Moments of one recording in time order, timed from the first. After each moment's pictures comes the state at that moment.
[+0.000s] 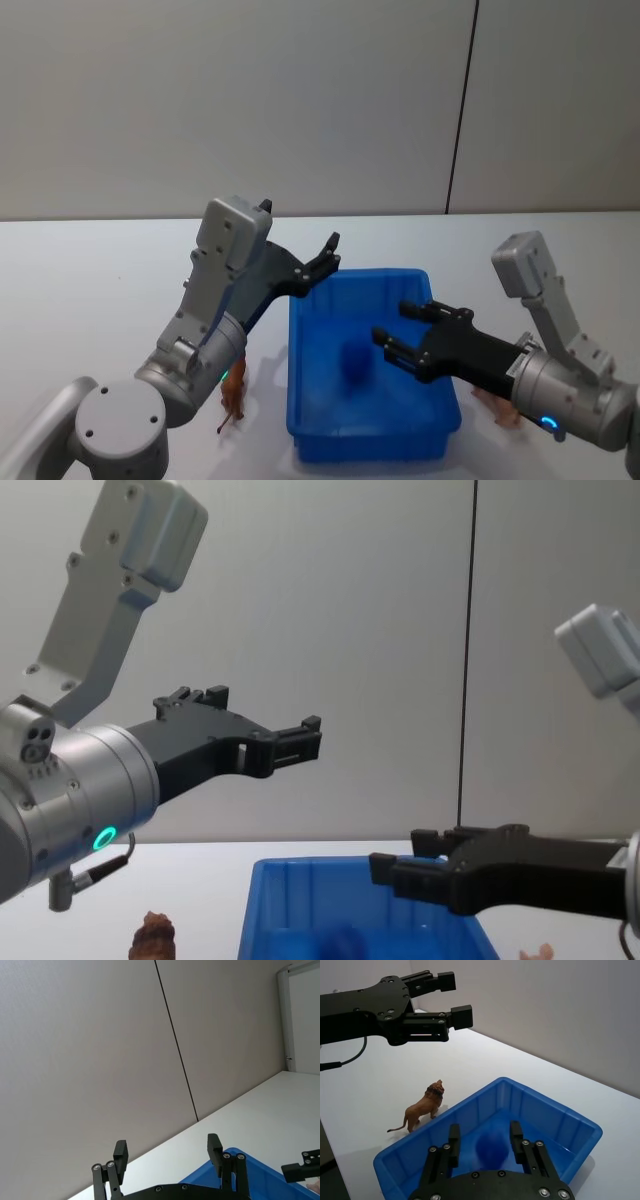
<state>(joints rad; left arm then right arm) -0.24 0.38 0.45 -1.63 -0.20 0.01 -0.01 0.21 0.26 -0.33 -1.49 0.22 0.18 0.60</state>
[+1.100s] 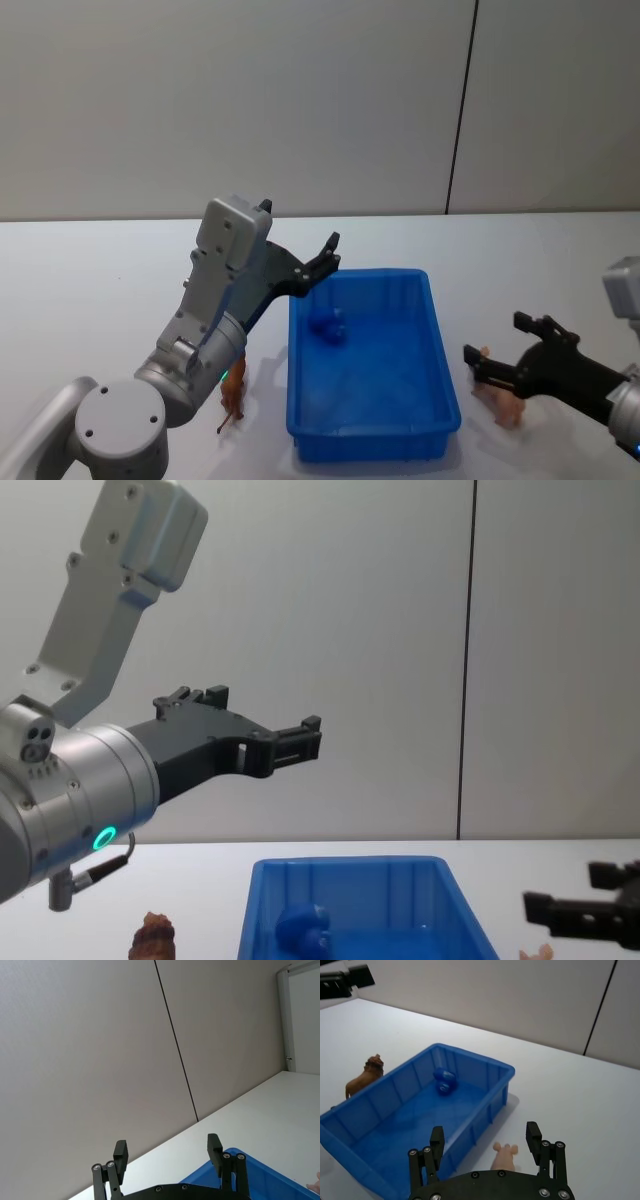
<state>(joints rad) -0.24 0.38 0.45 -1.63 -0.20 0.01 -0.01 0.06 0.42 -0.23 -1.59 0.35 0.20 0.46</state>
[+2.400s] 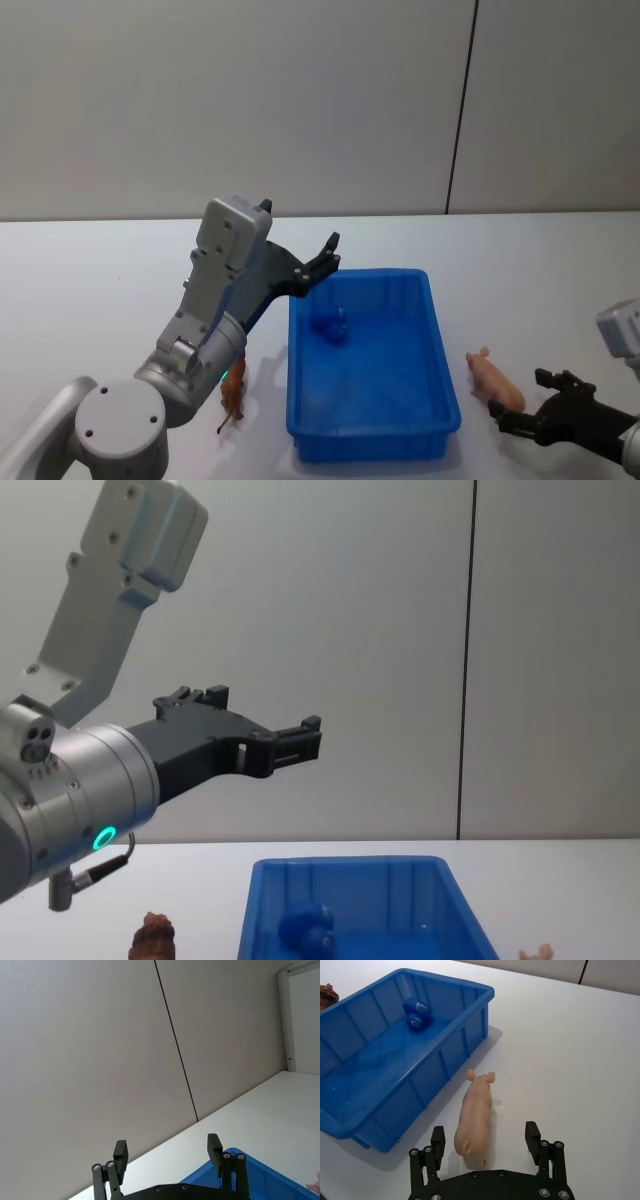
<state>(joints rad) -0.24 0.38 0.45 -1.63 -0.20 0.01 -0.01 0.06 0.44 -0.24 -1.48 0.31 0.28 0.47</state>
